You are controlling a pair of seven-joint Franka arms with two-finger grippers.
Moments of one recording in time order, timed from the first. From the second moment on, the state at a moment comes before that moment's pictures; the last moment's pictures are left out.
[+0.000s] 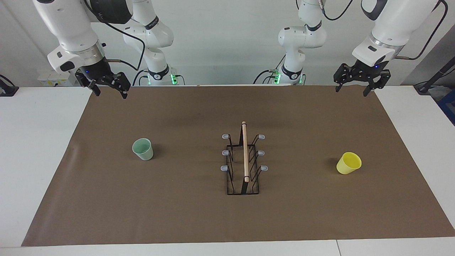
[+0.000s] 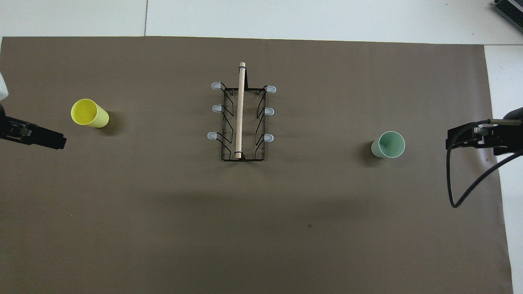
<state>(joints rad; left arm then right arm) -0.13 -0.03 0.05 -1.56 0.00 1.52 0.22 0.00 -0.05 0.00 -1.65 -0.03 1.55 0.15</state>
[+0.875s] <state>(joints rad) -0.13 -0.03 0.07 -1.56 0.00 1.50 0.22 0.01 -0.07 0.01 -1.68 0.09 1.51 0.17</state>
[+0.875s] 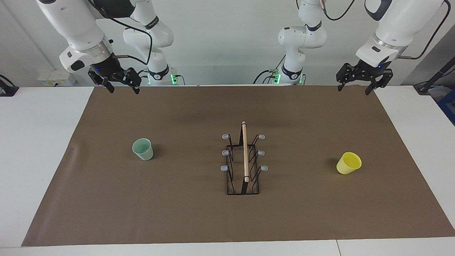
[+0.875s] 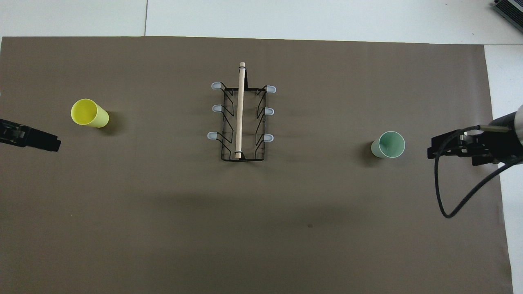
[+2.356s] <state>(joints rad) -0.11 0.13 0.11 -1.42 0.00 1.50 0.13 0.24 0.27 0.02 -1.81 -0.34 1.83 -0.38</state>
